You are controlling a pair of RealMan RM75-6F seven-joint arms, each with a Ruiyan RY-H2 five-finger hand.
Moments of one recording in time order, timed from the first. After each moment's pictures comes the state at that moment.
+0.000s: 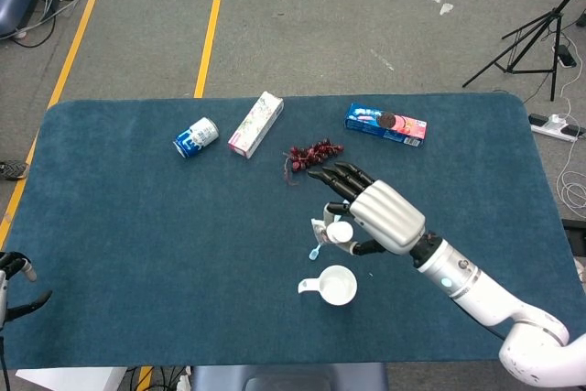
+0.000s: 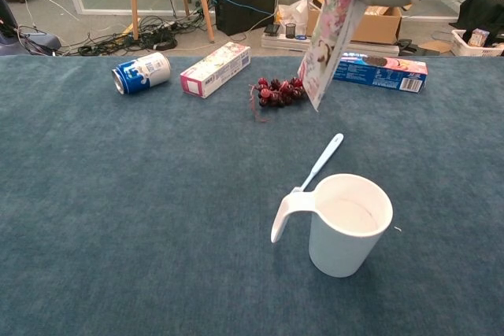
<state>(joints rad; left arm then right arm) -0.02 -1.11 -0.07 -1.59 1.41 1.52 0.08 0.77 -0.93 0.08 -1.98 -1.55 1.11 0.13</state>
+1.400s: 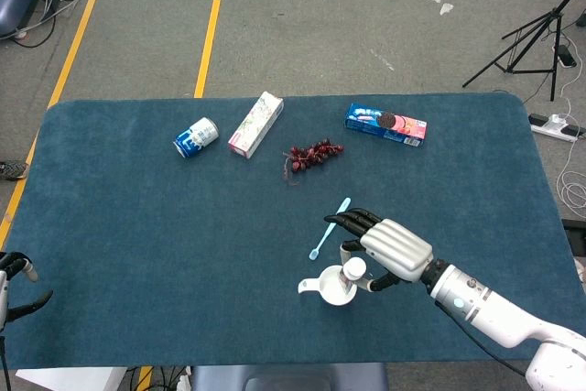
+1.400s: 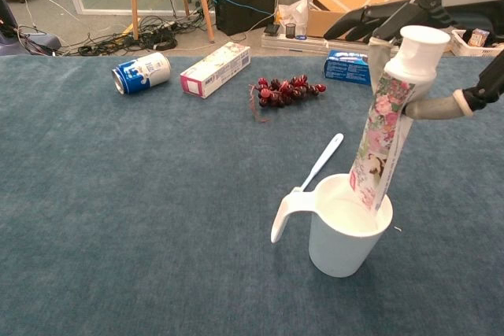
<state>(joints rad) -0.02 -1.11 -0.07 -1.59 1.42 1.53 0.09 0.72 -0.86 0.02 -2.01 -1.63 0.89 0.30</state>
